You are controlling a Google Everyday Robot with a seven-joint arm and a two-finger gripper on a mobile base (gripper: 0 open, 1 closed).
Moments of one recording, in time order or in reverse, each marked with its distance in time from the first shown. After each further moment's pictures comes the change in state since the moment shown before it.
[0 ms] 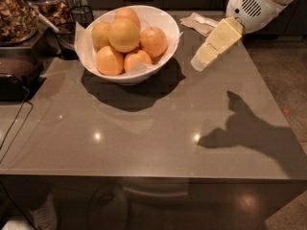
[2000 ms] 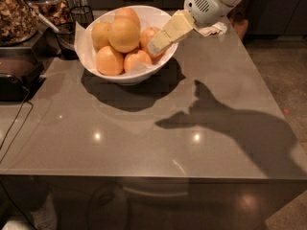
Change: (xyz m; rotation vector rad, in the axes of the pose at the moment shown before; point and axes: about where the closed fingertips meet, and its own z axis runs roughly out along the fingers) arm -0.084 0.009 0.048 -0.051 -0.139 0.074
